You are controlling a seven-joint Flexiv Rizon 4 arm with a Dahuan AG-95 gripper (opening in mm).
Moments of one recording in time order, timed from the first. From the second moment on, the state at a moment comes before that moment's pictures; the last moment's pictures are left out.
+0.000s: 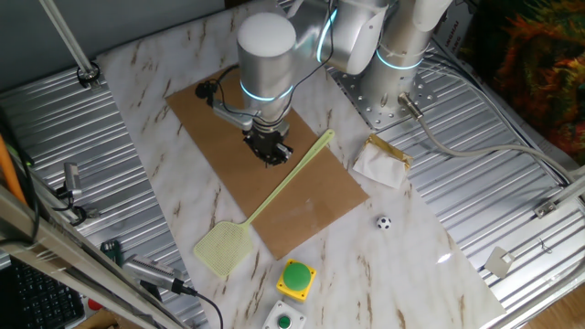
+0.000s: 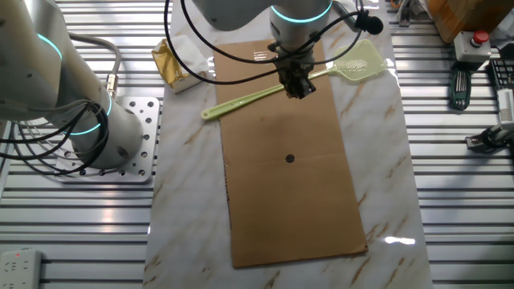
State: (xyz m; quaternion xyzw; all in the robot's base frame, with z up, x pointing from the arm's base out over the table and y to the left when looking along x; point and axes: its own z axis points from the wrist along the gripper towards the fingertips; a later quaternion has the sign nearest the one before) arm 0.437 0.093 0.059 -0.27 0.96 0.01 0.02
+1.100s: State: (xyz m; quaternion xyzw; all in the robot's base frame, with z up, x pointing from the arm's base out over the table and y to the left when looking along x) arm 0.439 0.092 0.057 -0.35 0.94 -0.01 0.01
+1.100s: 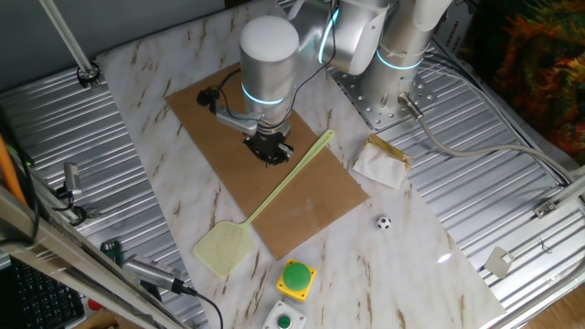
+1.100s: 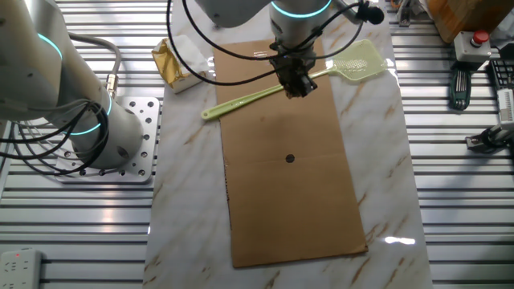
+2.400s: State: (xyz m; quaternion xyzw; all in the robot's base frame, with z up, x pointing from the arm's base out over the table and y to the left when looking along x) arm 0.359 0.090 0.049 -0.35 0.94 0.03 0.01
